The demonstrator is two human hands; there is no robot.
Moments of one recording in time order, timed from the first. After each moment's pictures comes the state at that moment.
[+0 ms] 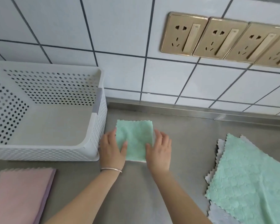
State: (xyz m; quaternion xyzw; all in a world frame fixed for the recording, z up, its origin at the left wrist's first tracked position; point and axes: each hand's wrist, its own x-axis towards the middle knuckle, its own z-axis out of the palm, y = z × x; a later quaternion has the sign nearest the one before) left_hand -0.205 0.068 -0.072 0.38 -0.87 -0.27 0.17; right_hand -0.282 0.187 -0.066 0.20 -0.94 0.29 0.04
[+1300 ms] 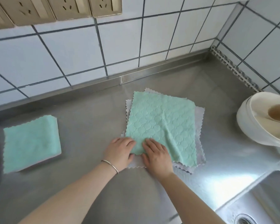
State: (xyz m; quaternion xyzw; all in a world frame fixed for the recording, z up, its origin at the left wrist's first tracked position) left_hand -0.276 0.324 -0.090 -0.20 -0.97 -0.11 -0.05; right_hand -0.267 0.500 -0.094 0.18 -0.97 0.18 -0.04
